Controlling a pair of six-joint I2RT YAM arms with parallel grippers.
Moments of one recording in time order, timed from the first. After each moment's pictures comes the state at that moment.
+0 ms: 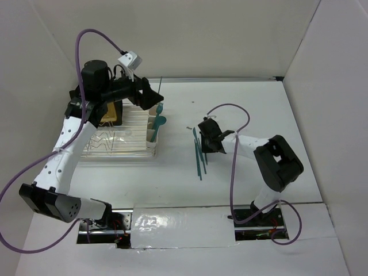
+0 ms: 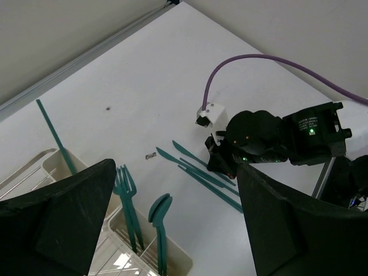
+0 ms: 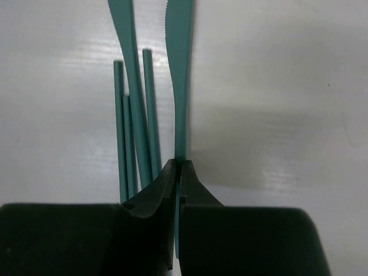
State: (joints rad) left arm -0.24 1.35 1.57 -0.47 0.66 -0.02; right arm 0.59 1.71 0.93 -0.20 0.21 0.48
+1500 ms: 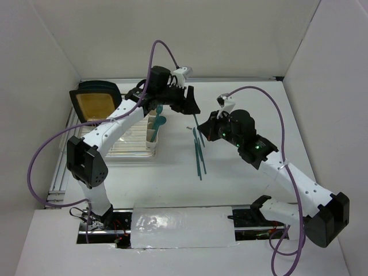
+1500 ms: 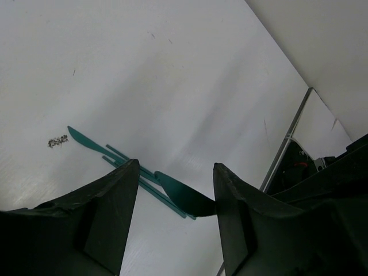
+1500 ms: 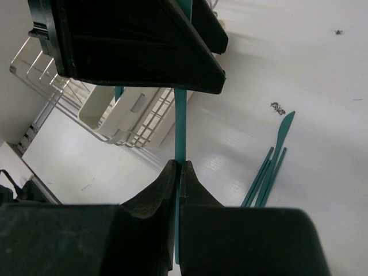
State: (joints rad) left arm -0.54 1.79 1.76 -0.49 0.53 -0.26; right arm 0.60 1.05 0.91 -0.14 -0.11 0.38
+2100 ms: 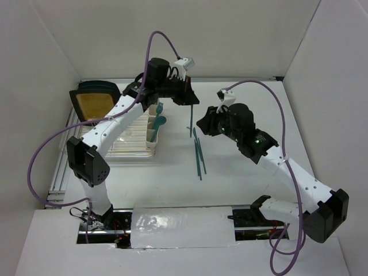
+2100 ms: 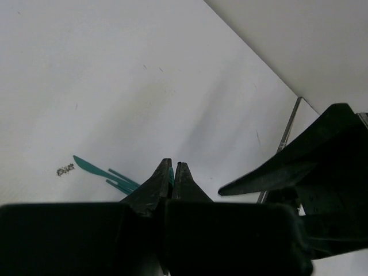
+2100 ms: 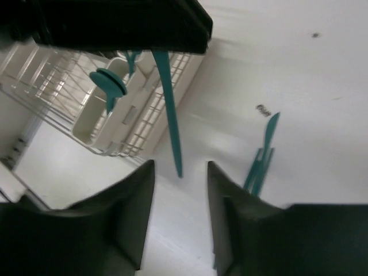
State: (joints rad) left arm -0.54 1.81 1.85 -0.50 0.57 -0.24; right arm 0.60 1.11 1.01 -0.22 -0.05 0.38
